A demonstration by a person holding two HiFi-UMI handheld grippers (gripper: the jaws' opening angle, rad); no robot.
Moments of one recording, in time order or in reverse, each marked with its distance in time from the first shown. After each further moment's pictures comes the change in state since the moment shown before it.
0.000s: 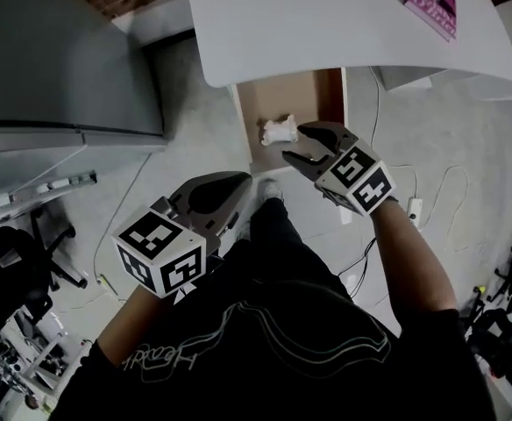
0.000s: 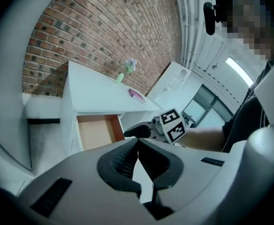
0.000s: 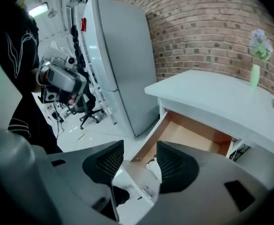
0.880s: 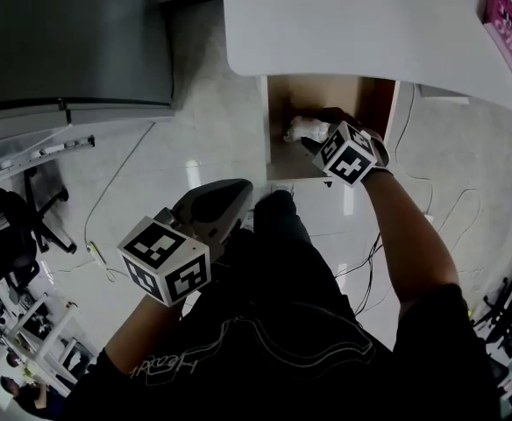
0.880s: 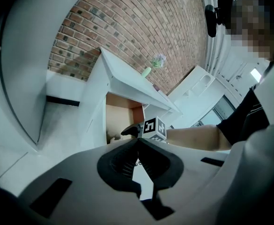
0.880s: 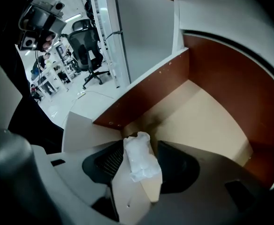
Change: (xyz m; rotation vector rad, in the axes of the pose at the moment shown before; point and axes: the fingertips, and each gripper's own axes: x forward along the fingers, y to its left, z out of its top) left arm 0.035 0.105 -0.070 -0.224 -0.005 0.164; right arm 0.173 -0.077 -0.123 -0.293 0.361 0.069
